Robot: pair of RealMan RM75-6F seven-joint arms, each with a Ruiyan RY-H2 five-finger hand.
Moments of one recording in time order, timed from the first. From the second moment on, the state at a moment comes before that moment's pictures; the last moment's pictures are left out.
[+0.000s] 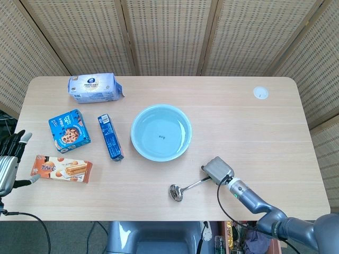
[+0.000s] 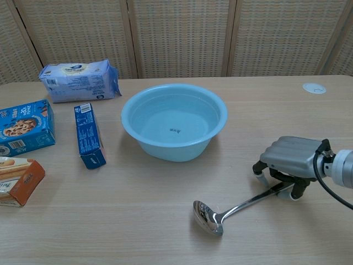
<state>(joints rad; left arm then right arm) -0.17 -0.96 -0.08 -1.83 1.39 1.39 0.18 0.68 -1.61 0.00 -1.15 -1.53 0.78 -0.27</state>
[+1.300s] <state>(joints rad) -0.18 -0.96 -0.08 -1.84 1.38 1.39 0.17 0.68 -1.33 -0.02 -1.41 -1.55 0.85 0.18</state>
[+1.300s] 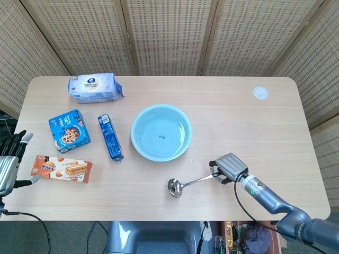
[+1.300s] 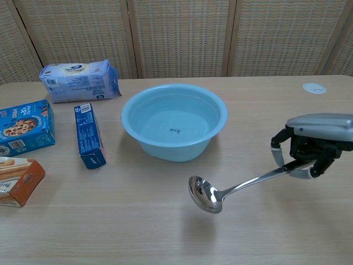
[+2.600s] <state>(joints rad) -0.22 -0.96 -0.11 -1.82 1.28 1.31 0.16 1.03 -1.12 0.16 -1.63 -0.79 0.70 -0.32</state>
